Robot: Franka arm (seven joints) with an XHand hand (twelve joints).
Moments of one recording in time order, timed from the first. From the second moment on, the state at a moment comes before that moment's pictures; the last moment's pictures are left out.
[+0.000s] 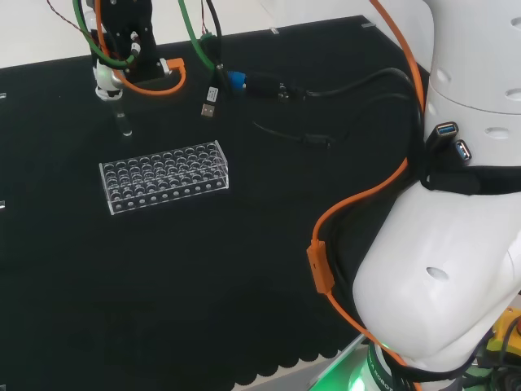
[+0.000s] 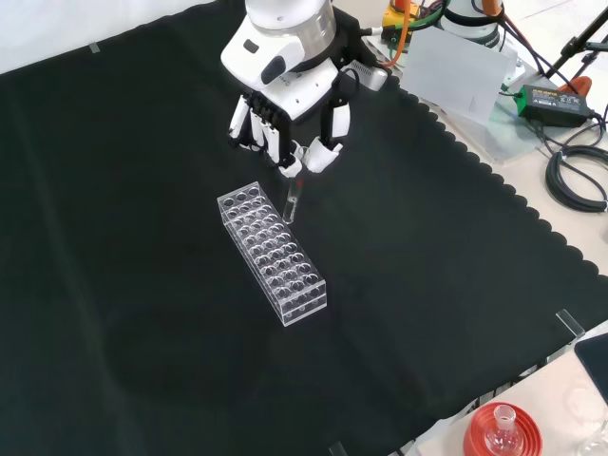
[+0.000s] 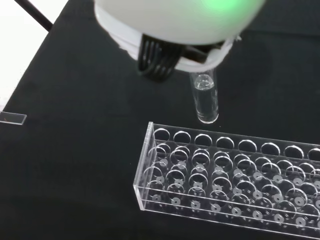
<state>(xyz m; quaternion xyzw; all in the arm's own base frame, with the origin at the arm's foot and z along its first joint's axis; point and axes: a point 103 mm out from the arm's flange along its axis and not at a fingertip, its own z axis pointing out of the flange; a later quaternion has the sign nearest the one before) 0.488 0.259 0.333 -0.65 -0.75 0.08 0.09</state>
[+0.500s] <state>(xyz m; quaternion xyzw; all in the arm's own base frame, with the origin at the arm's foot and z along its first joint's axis) 0.485 0.249 0.336 -0.59 -0.80 0.07 0.11</state>
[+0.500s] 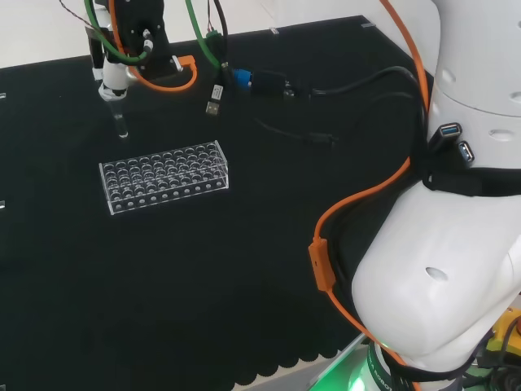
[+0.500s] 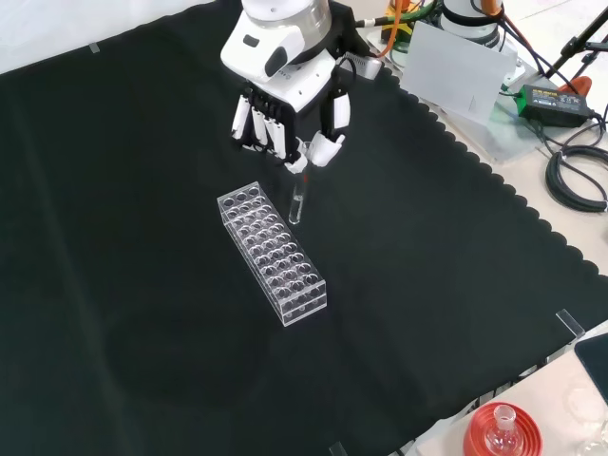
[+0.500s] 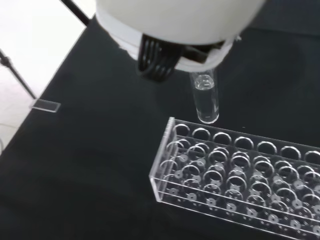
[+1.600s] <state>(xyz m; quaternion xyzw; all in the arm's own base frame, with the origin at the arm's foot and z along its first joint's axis) 0.471 0.283 0.288 -0.58 -0.80 0.08 0.16</state>
